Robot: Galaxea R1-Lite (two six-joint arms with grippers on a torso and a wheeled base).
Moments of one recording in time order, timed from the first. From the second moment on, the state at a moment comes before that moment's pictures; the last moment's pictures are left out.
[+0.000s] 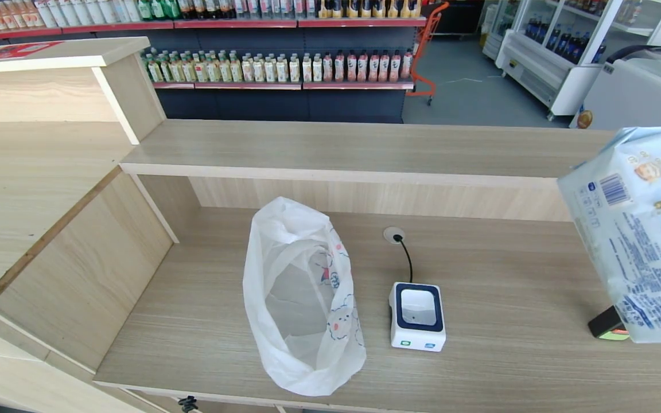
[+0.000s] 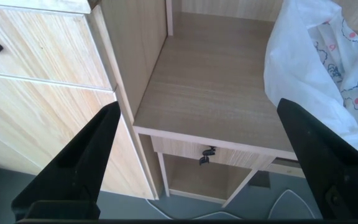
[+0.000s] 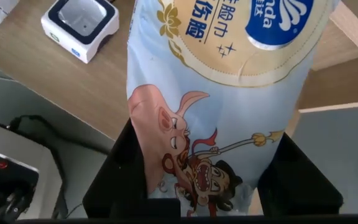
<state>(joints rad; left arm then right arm) 0.00 0.00 0.00 0.00 0.09 -0.02 -0.21 0.92 -0.74 0.26 0.34 -0.70</state>
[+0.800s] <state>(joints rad) 0.00 0.00 0.00 0.00 0.09 -0.02 -0.39 1.00 -0.70 0.17 0.52 -1.14</state>
